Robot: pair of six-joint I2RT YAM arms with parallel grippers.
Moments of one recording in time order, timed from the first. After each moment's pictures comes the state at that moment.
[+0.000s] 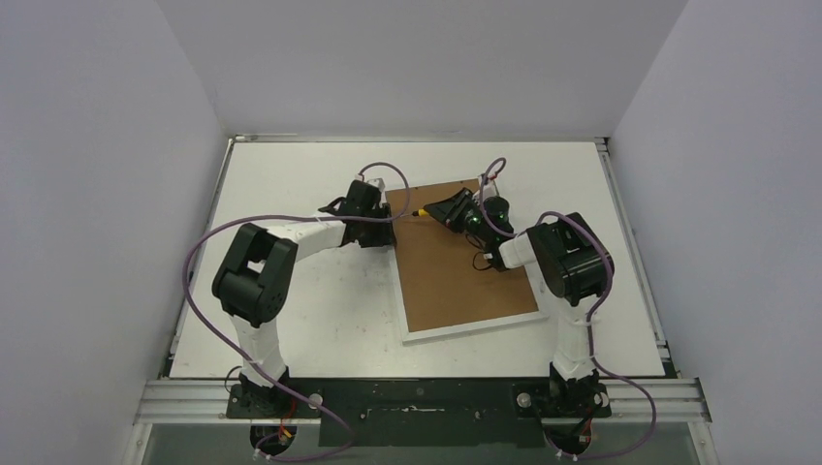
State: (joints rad) left arm -0.48 1.89 1.18 -0.18 0.08 -0.53; right arm 0.36 2.05 0.90 0.97 -0.40 1.03
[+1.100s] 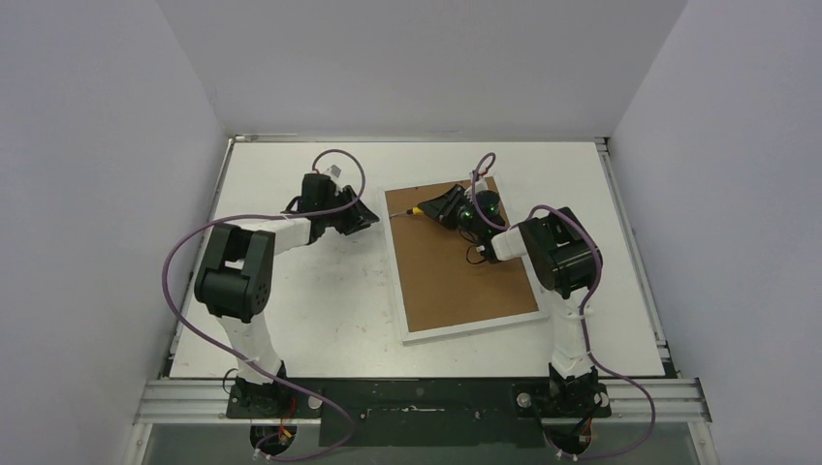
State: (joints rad) left arm -0.24 1.86 1.05 0.12 0.39 -0.78; right arm 0.39 2.14 1.02 0.90 -0.40 1.02
